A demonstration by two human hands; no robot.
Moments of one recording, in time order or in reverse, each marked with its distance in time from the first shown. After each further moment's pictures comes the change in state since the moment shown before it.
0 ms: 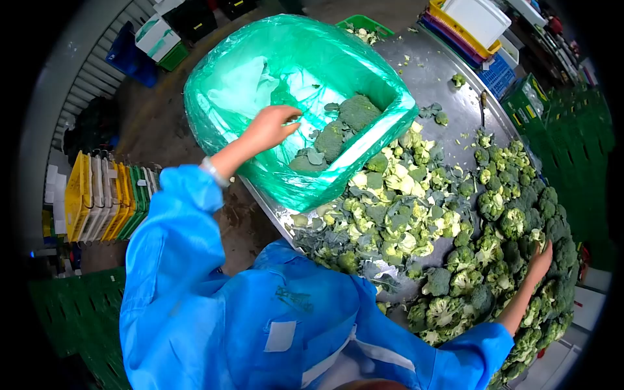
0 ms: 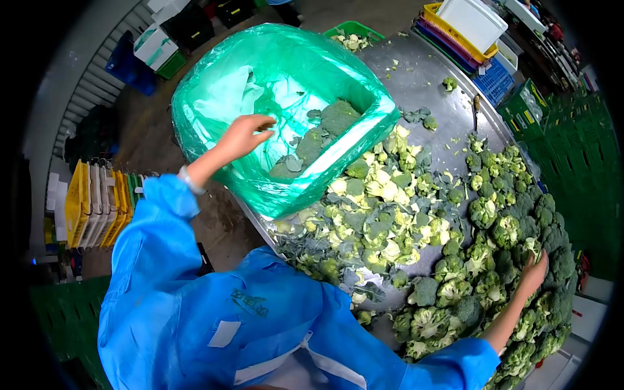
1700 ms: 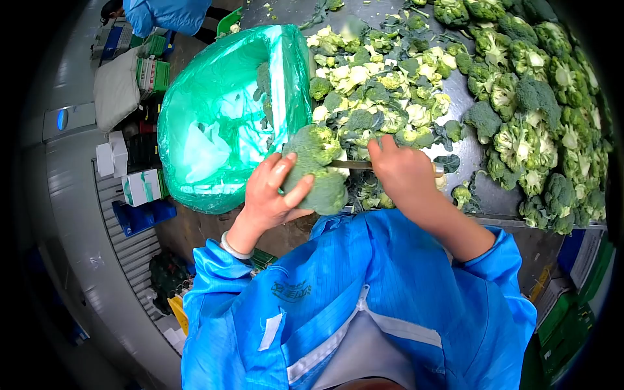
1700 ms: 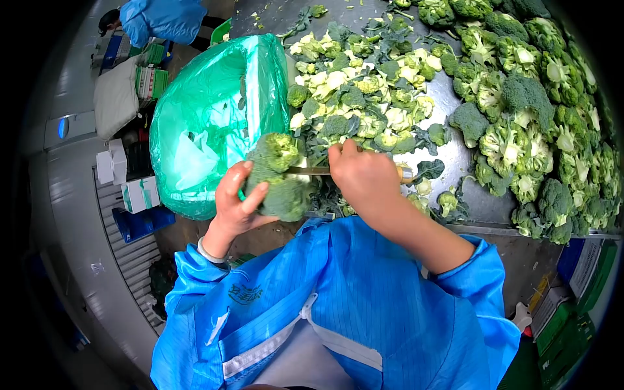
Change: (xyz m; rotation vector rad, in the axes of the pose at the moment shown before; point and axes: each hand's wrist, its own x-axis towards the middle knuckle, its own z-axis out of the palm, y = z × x) left_hand -0.091 0.143 0.016 0.159 -0.098 1.158; right_hand -0.282 -0.373 -0.186 0.483 -0.267 -0.324
